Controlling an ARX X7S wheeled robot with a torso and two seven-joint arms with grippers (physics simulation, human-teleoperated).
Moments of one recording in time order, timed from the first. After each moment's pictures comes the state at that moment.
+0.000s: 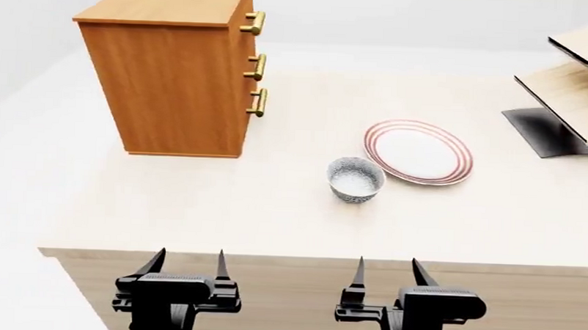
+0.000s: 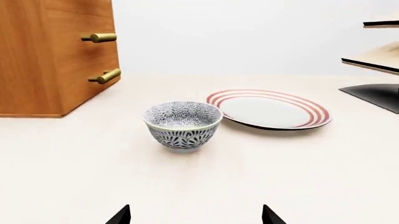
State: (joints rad) left arm -0.01 -0.08 0.09 -0.01 -0.11 -0.02 -0.09; right arm 0.00 0.08 -0.11 -0.01 0.07 0.01 0.13
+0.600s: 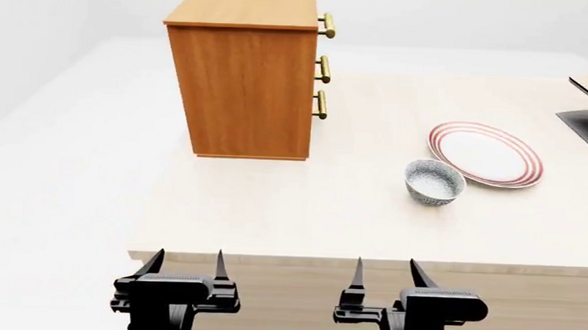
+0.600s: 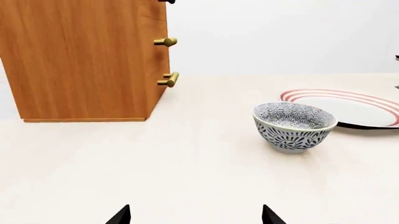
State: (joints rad) left arm -0.01 -0.11 0.13 0.00 -0.14 -0.03 -0.13; right arm -0.01 0.11 -0.15 -0.02 0.12 0.00 0.14
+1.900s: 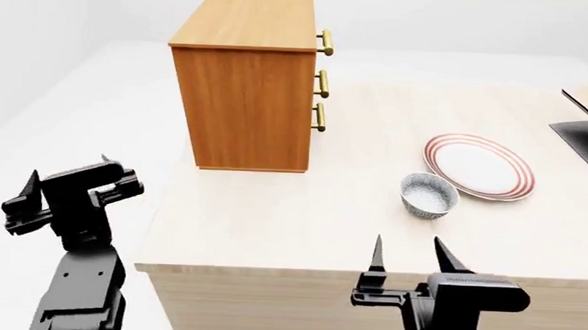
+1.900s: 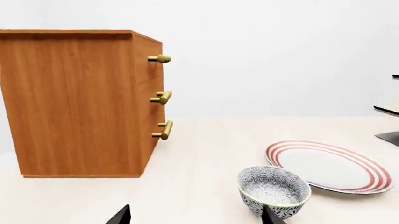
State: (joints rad) left arm -0.61 -0.26 0.00 -0.67 -0.09 0.20 -0.42; right arm -0.02 0.22 -0.15 -0.25 0.20 0.10 0.21
